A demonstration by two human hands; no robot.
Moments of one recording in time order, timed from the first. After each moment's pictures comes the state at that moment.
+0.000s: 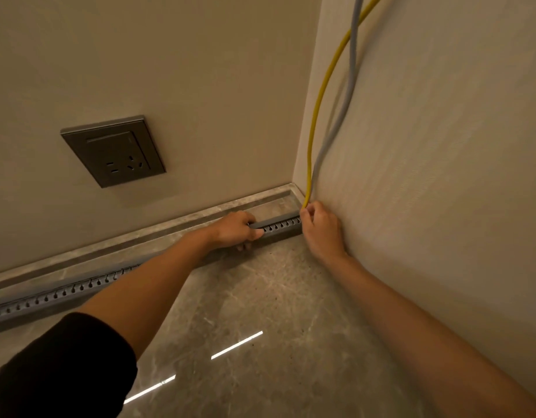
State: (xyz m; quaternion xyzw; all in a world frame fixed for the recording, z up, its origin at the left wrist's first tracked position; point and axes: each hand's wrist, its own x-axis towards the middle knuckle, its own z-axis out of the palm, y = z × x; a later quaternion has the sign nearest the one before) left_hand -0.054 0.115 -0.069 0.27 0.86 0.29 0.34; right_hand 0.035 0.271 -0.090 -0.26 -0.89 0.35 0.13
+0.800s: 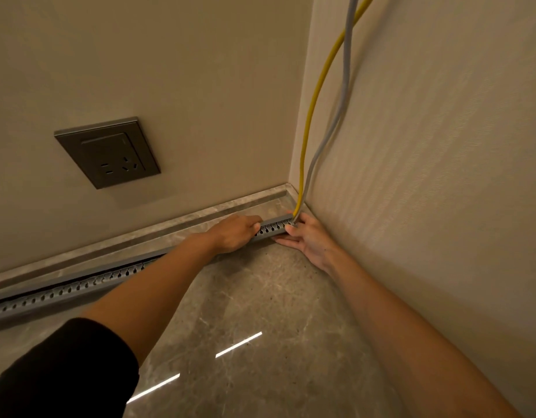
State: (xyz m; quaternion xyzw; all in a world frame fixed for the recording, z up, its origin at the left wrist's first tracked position) left_hand -0.048 0.123 -0.073 0.34 0.89 0.17 0.25; right_hand 0.033 0.271 -0.097 -0.27 -0.54 0.79 -0.03
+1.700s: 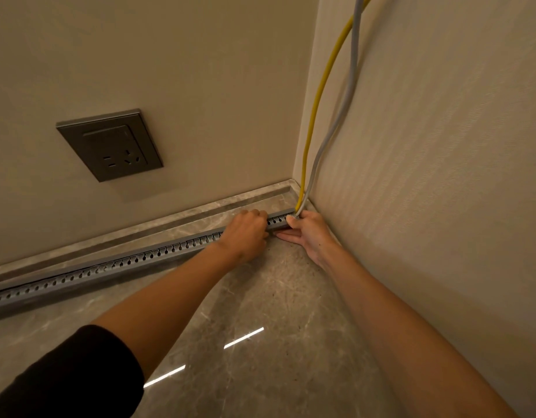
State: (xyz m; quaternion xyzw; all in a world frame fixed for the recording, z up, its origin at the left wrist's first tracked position) left_hand -0.018 0.137 -0.073 0.37 0.93 0.02 0.06; right_hand 0.029 0.261 -0.089 -0.31 -0.56 0.77 -0.01
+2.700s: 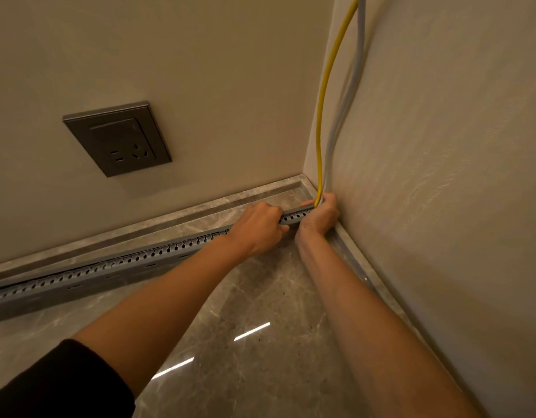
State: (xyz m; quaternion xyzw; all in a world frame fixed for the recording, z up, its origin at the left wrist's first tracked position) left_hand -0.015 0.140 -0.056 0.33 0.93 0.13 0.12; right_hand -0.006 0.238 -0.088 -0.46 -0.38 0.74 0.32
